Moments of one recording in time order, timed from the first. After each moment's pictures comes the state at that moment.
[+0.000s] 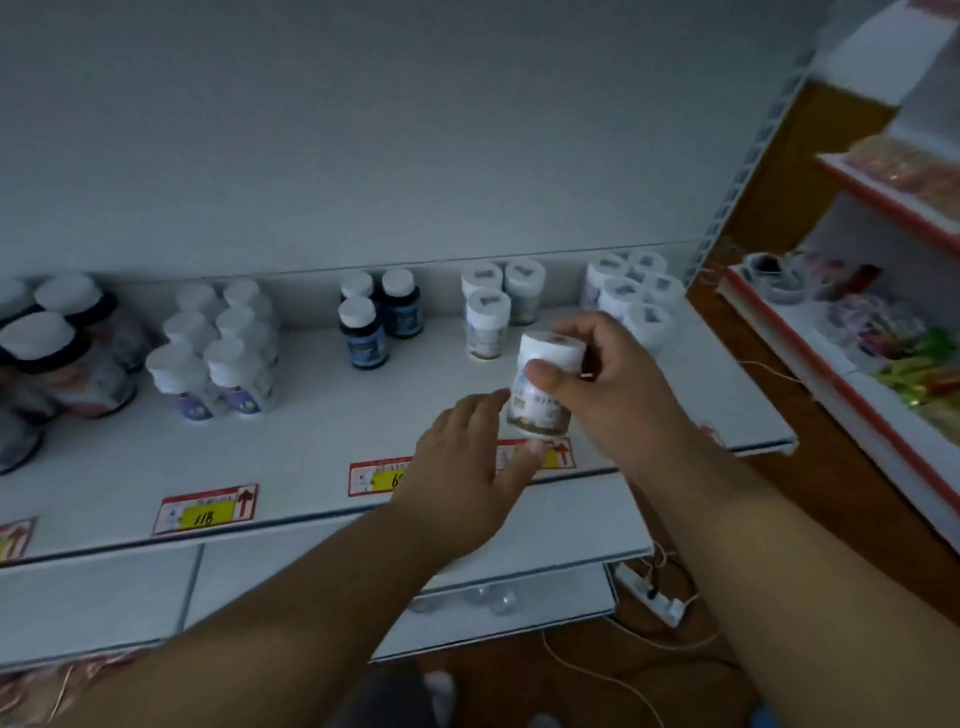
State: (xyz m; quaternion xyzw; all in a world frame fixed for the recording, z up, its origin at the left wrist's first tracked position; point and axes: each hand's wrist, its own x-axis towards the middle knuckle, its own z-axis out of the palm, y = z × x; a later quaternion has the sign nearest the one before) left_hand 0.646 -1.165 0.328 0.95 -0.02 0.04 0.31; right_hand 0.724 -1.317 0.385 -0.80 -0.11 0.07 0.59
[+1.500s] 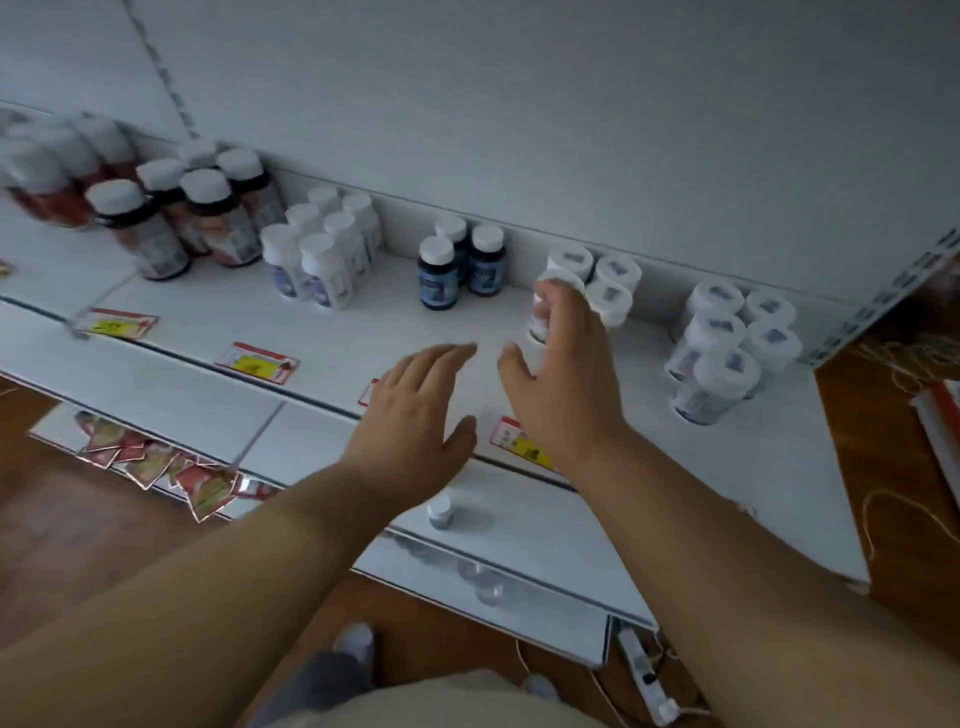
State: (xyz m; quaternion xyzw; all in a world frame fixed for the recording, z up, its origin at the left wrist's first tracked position) left_hand 0.626 -1.185 0.308 0.94 0.17 0.20 0.19; right_hand 0.758 -1.293 0.343 -0.81 -0.41 -0.08 0.40
